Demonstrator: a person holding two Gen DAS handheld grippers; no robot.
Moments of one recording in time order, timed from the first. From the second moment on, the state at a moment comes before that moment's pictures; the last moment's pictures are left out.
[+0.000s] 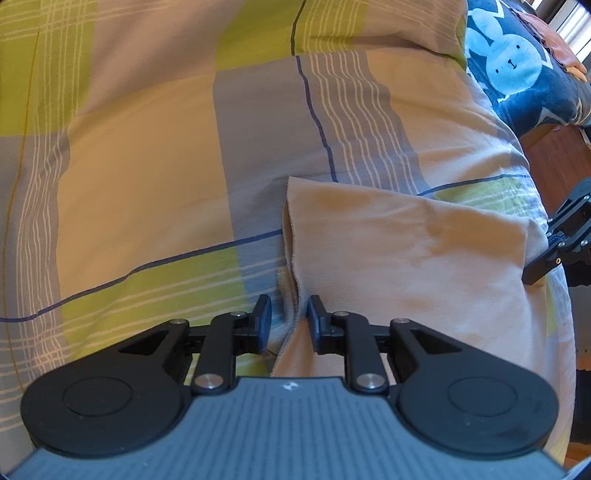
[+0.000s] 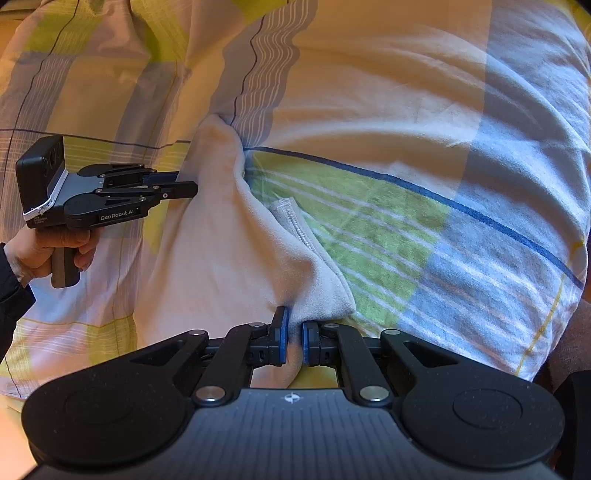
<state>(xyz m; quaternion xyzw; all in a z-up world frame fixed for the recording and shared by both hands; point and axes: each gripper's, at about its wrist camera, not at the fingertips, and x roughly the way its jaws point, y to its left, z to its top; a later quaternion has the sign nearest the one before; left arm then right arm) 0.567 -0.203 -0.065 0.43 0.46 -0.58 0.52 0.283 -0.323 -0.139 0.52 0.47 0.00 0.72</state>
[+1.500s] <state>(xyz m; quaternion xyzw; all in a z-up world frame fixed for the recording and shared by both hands) 0.335 0.157 0.030 -0.05 0.49 -0.28 0.83 0.226 -0.191 0.014 -0.07 0.48 0.34 0.80</state>
